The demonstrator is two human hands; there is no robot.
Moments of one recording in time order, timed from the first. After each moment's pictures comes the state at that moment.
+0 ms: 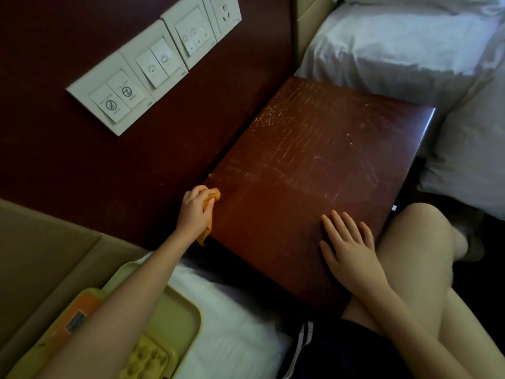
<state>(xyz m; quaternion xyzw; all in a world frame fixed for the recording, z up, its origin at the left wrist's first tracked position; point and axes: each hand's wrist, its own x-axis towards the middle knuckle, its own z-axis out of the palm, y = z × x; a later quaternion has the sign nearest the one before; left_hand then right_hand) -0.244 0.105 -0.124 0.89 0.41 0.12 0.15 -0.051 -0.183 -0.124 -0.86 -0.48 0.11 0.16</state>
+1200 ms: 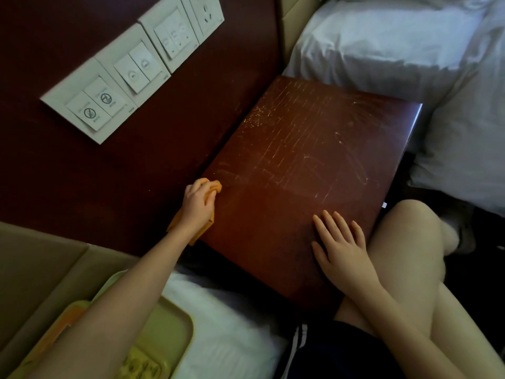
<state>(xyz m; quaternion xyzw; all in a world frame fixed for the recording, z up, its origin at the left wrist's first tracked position) -0.207 0.109 -0.121 0.89 0.41 0.12 0.16 -0.051 -0.182 -0.122 -0.86 -0.47 0.08 0.18</state>
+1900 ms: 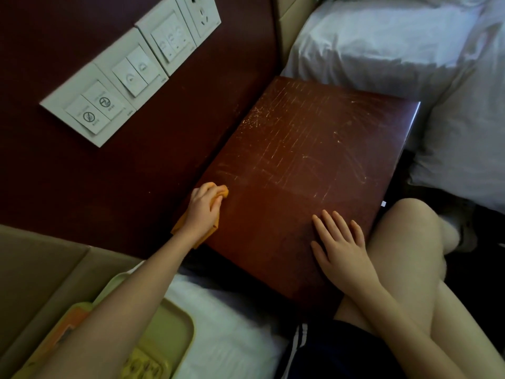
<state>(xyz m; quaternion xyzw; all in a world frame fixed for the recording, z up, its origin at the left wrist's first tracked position) -0.205 0.094 -0.121 0.91 0.37 0.12 0.17 -0.049 -0.184 -0.125 -0.85 -0.48 0.11 0.17</state>
